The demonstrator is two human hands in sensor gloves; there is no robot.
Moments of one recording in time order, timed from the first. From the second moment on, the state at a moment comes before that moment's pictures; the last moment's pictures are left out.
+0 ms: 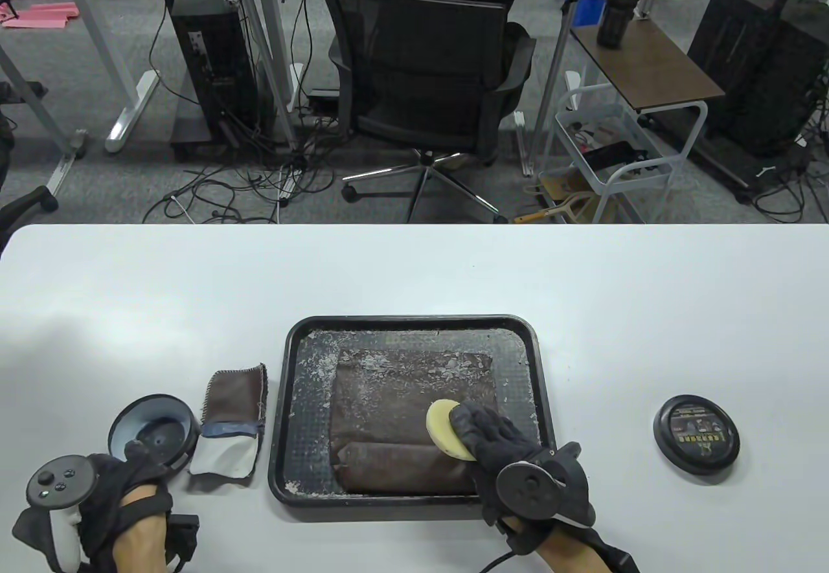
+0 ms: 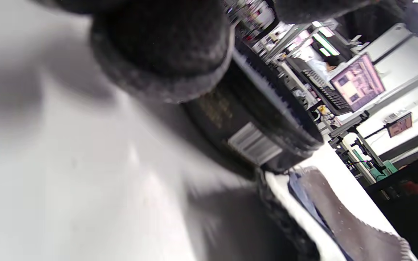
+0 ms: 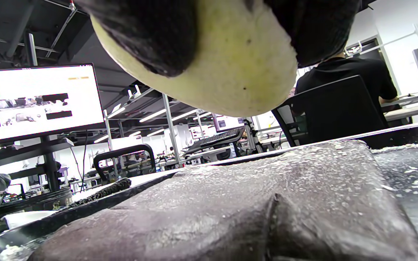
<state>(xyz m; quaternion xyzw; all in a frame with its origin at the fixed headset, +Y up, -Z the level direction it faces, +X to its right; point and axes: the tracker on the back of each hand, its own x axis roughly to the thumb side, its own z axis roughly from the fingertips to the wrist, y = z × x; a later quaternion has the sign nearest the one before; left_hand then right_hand) -0.393 -0.762 -0.208 0.01 0.38 0.37 0.85 0.129 -0.715 -0.258 0.26 -0.16 0.93 0.20</state>
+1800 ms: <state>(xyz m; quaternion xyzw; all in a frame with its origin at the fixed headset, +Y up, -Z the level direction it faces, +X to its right) -0.198 -0.776 -0.286 -0.21 -0.20 0.19 0.94 -0.041 -0.740 -0.352 0.19 -0.09 0.98 0.03</state>
